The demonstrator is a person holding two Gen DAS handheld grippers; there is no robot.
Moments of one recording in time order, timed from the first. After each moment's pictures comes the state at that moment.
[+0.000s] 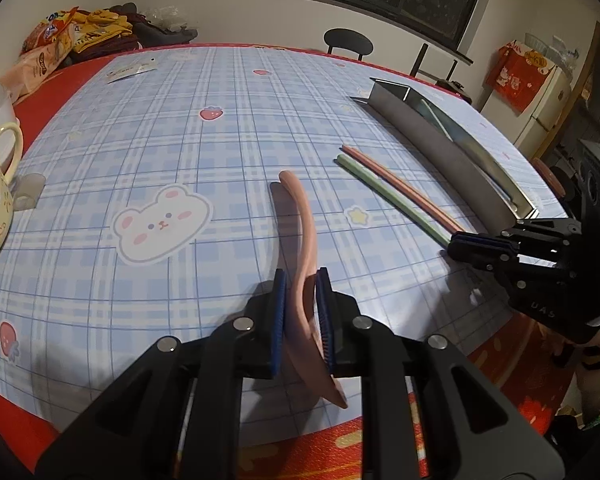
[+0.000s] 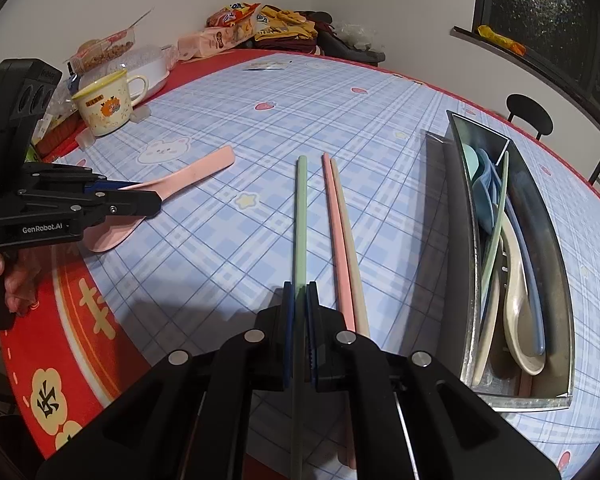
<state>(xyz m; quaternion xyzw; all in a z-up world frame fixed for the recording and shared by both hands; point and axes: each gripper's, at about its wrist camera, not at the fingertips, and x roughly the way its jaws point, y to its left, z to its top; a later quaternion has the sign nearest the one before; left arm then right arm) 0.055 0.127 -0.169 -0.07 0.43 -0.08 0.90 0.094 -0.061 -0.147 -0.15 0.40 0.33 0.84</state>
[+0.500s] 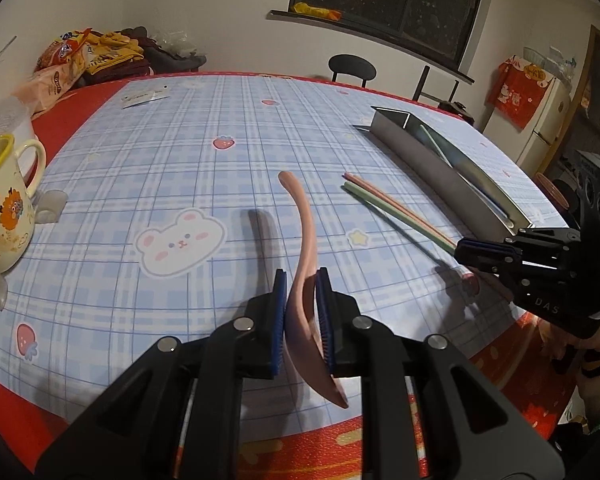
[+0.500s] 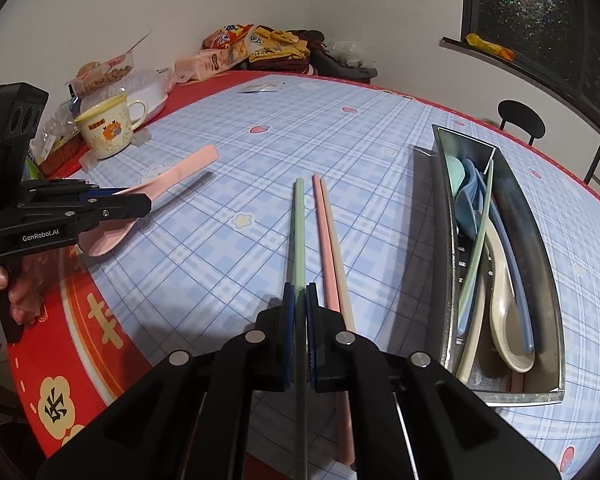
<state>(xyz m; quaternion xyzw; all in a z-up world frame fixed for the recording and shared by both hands) 0.041 0.129 -0.155 -0.07 0.38 -0.06 0.92 0.091 -0.072 -0.137 -0.12 0.37 0.33 0.86</state>
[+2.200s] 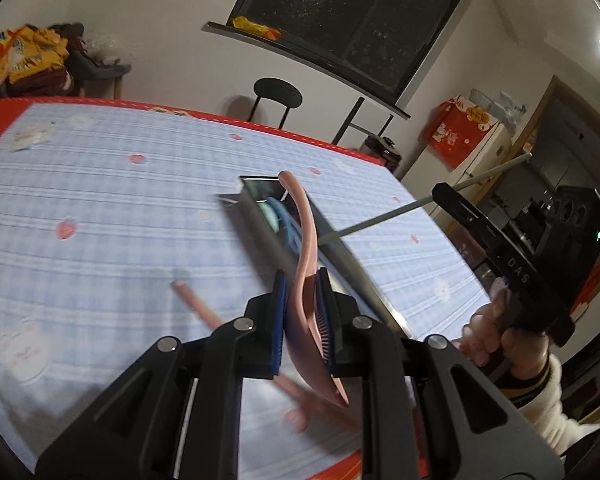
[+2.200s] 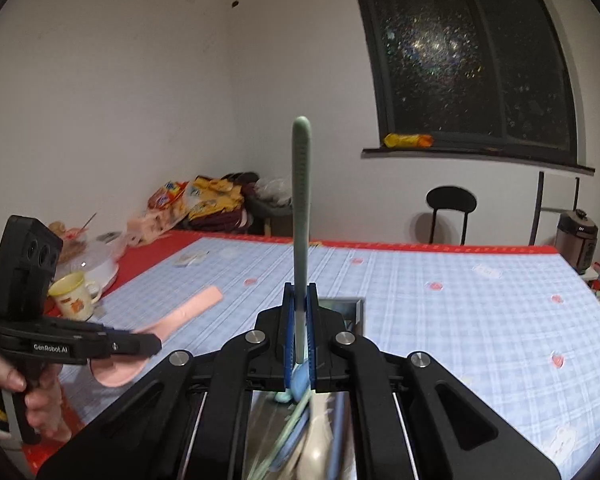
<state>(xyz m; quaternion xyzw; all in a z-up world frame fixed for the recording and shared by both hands) 0.129 0.034 -0.079 -0.18 0.35 -0.19 0.90 0.156 -0.200 -0.025 0.01 0.17 0.27 0.95</state>
